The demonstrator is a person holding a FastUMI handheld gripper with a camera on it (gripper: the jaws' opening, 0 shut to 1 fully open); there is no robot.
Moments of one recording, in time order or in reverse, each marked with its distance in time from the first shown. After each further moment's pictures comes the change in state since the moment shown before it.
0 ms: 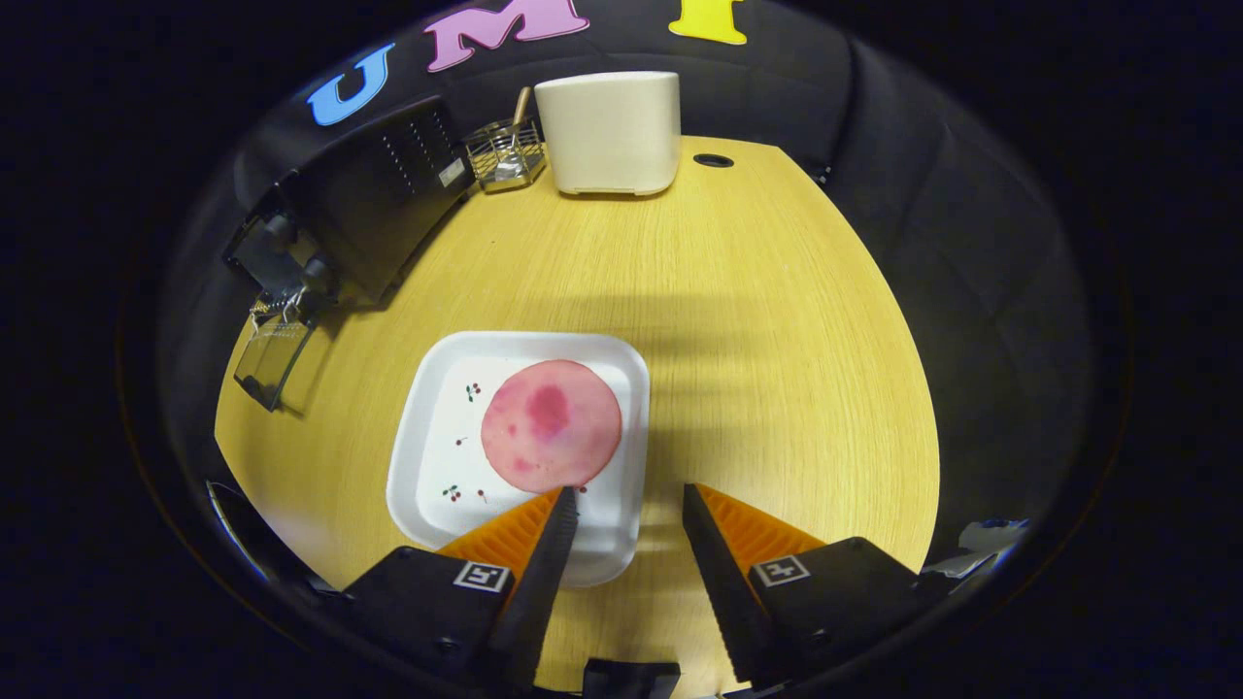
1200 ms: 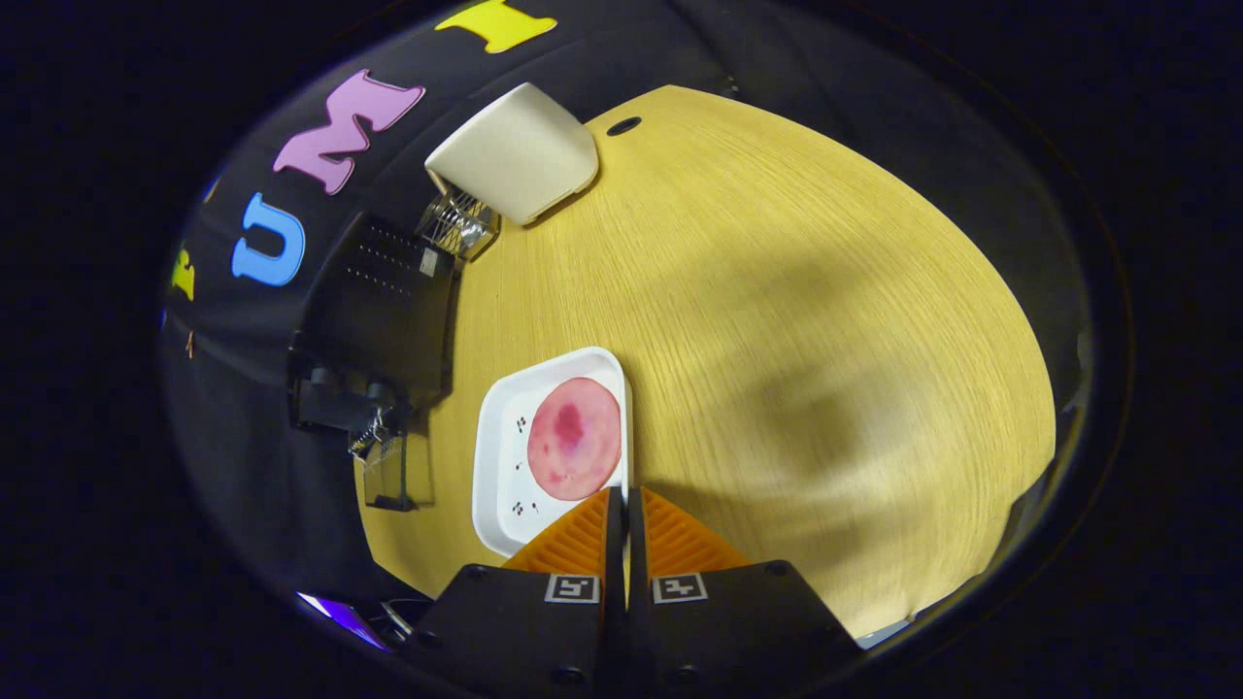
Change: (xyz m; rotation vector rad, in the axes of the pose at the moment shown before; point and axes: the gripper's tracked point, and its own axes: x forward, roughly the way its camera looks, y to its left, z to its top) arm -0.028 0.040 -0.012 0.605 0.043 0.262
